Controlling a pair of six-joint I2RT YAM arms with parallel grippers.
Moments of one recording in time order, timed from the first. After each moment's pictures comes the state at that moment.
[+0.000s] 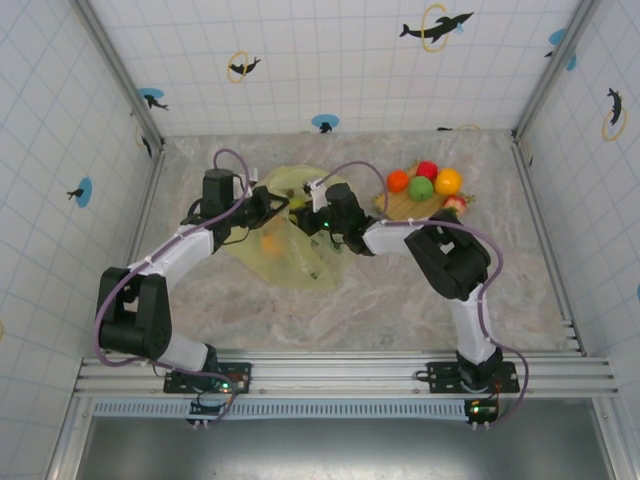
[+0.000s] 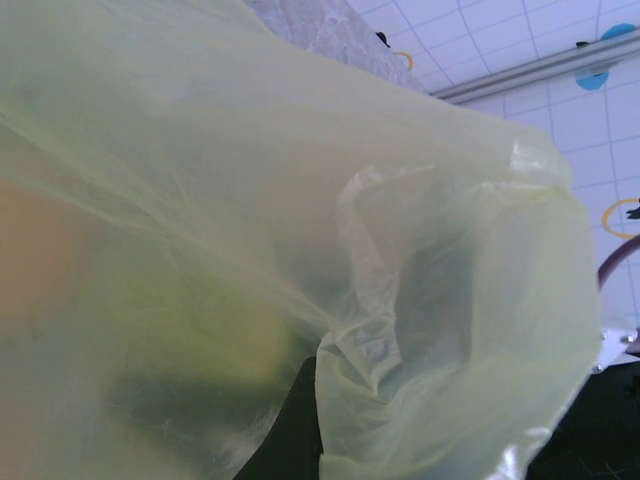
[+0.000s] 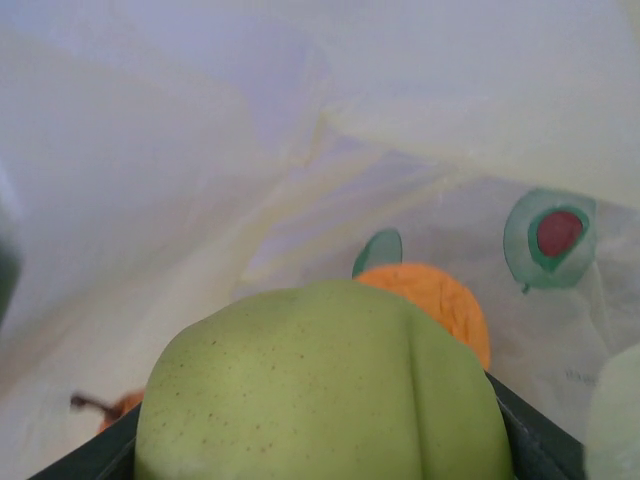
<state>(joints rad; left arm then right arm) -0.23 1.48 0.89 0.01 0.68 -0.79 0.76 2.10 1.23 0.53 -0.30 0.36</state>
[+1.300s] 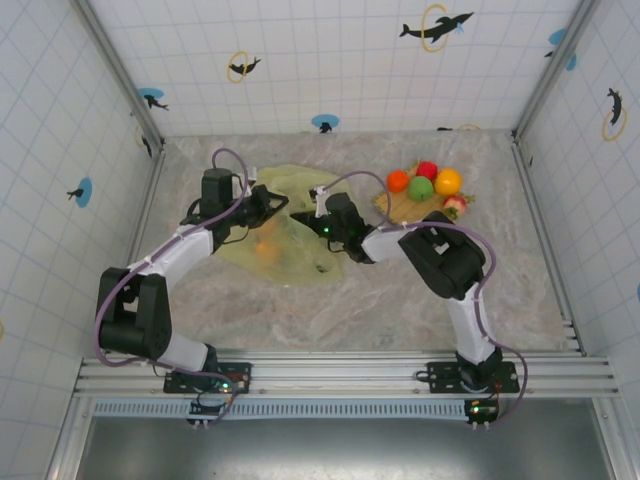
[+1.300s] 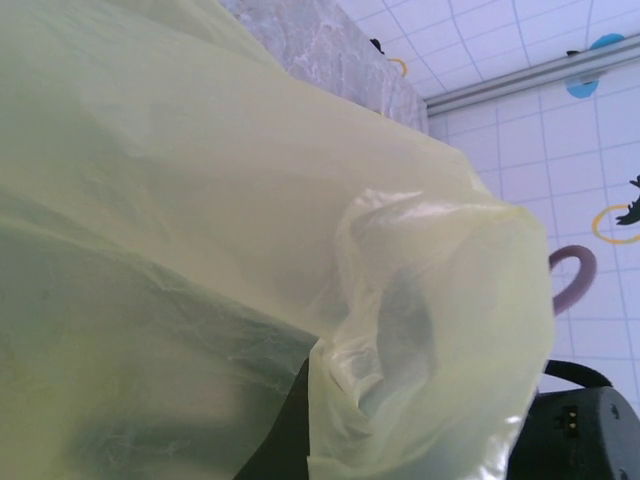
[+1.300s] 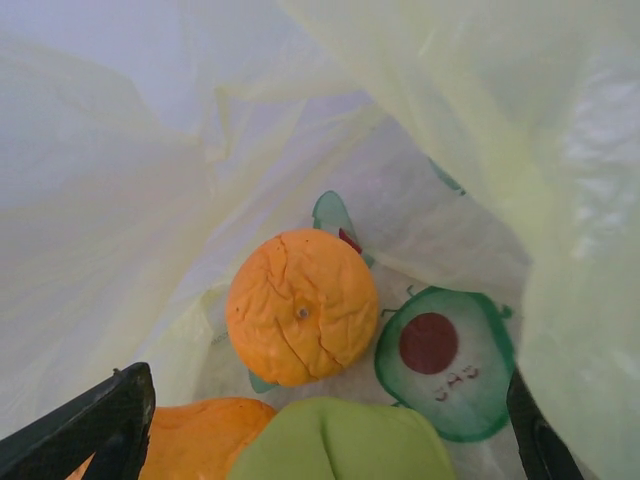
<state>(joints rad) -0.23 1.48 0.89 0.03 0.68 -0.81 0.77 2.10 1.14 0.60 -0.27 0.58</state>
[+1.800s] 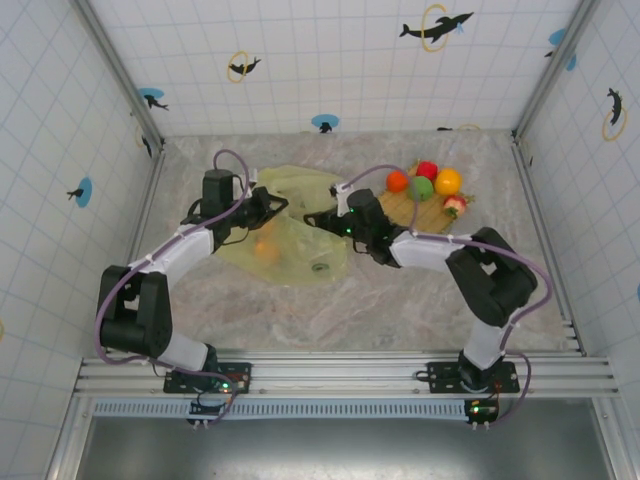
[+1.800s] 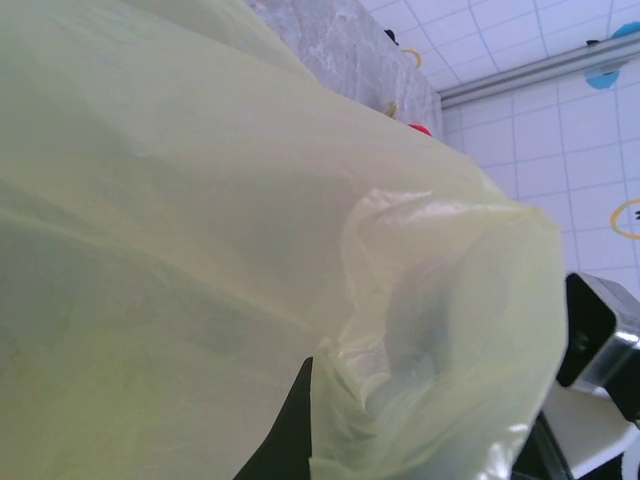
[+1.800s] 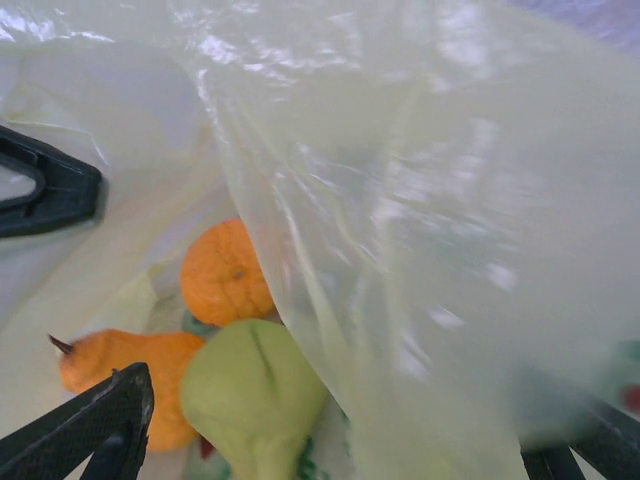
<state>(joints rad) -0.23 1.49 0.89 0.00 0.68 -0.78 0.73 1.75 0.94 0.37 -0.10 0.36</state>
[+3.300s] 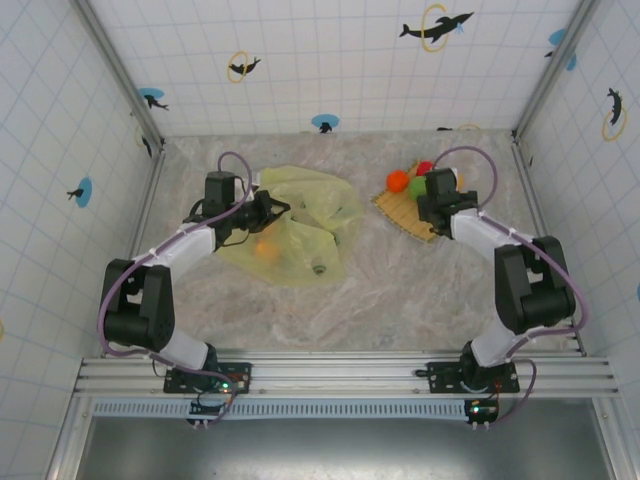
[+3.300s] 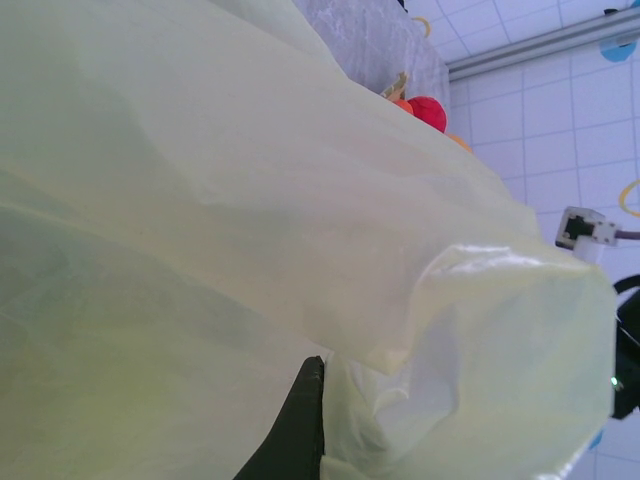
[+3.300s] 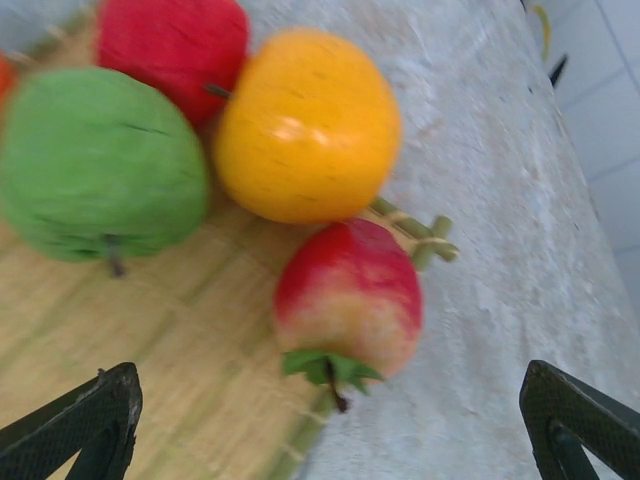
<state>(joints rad) -0.22 1.53 0.89 -0.01 0.73 -0.76 0.25 1.66 0.99 -0.21 0.51 0.05</state>
